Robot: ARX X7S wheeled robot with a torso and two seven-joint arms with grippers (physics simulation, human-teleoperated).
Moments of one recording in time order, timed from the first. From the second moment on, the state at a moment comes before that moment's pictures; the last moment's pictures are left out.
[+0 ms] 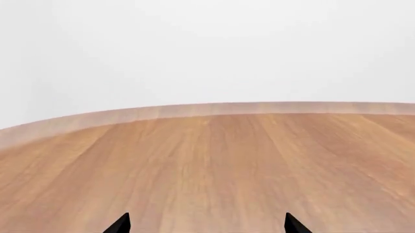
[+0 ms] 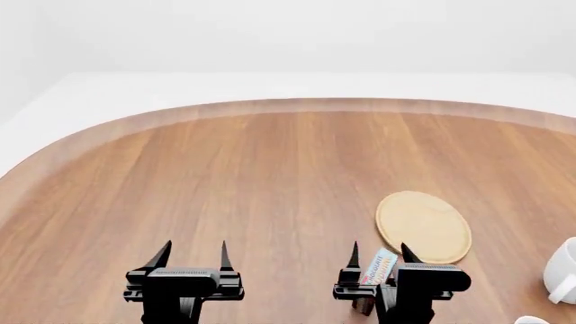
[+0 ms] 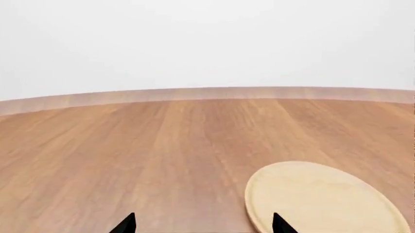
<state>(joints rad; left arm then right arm) -0.01 -0.16 0.19 -0.01 -0.15 0.04 -0.18 0.04 0.15 -0.18 0.01 0.18 0.04 0.19</state>
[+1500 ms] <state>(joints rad) 0.02 -0.25 0.18 0.20 -0.26 -0.12 -0.24 0.52 0.02 0.08 0.00 0.79 1.19 0.91</state>
